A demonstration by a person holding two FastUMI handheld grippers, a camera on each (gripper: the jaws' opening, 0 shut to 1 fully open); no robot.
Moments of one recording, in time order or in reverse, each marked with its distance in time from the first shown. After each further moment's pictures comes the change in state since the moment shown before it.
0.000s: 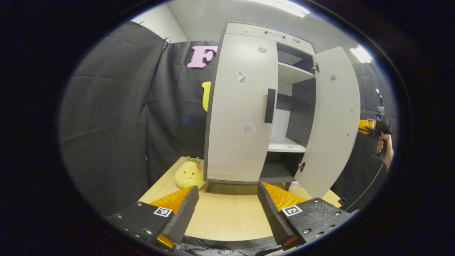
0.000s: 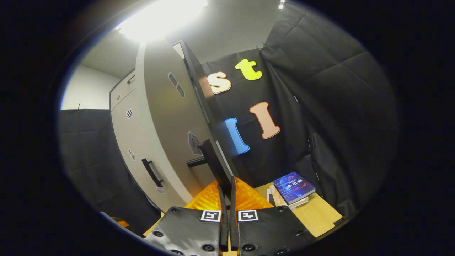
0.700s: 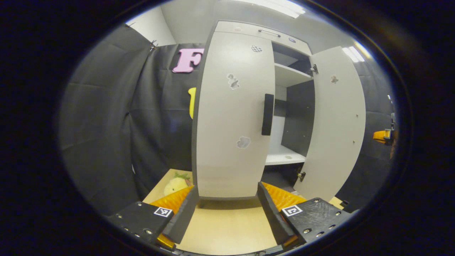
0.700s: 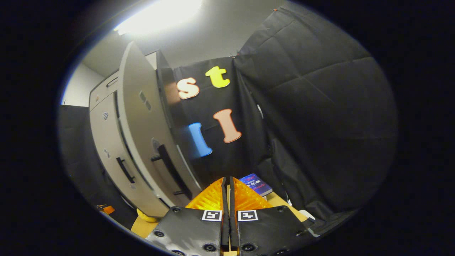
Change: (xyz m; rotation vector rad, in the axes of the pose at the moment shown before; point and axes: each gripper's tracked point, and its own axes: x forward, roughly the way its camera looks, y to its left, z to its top) left arm 0.100 -0.031 0.053 0.038 -0.056 -0.108; right arm -0.086 -0.103 0.042 0.002 -0.078 -0.335
